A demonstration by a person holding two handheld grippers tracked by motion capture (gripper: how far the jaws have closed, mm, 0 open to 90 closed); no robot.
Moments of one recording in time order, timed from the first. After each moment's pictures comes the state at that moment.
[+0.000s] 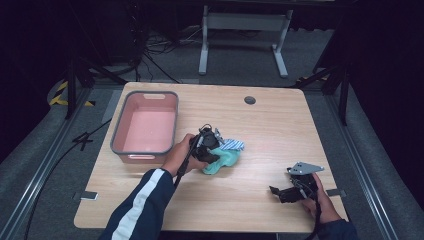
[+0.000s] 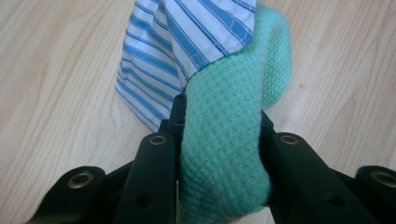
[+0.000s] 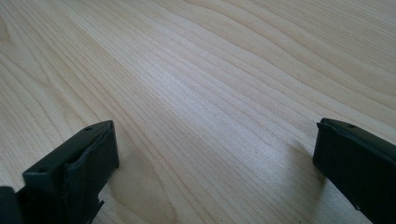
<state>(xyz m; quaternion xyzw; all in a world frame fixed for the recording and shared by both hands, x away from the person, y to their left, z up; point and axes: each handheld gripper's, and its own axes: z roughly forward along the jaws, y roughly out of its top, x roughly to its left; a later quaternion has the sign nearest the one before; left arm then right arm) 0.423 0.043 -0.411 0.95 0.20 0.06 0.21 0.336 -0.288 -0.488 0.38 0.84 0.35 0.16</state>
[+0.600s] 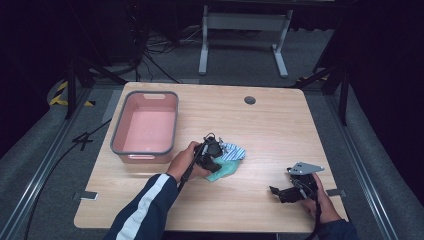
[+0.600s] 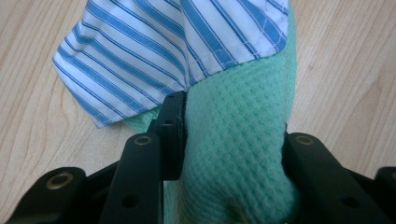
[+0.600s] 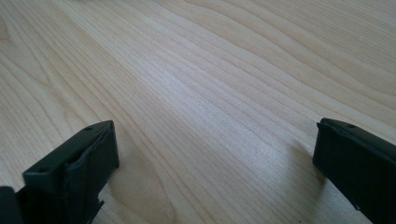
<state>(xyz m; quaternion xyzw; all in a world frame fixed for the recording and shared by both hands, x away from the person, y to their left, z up) 0.418 0.031 -0.443 0.96 0.20 0.05 0.19 0.336 -0.288 -0.488 0.38 0.84 0.35 0.16</state>
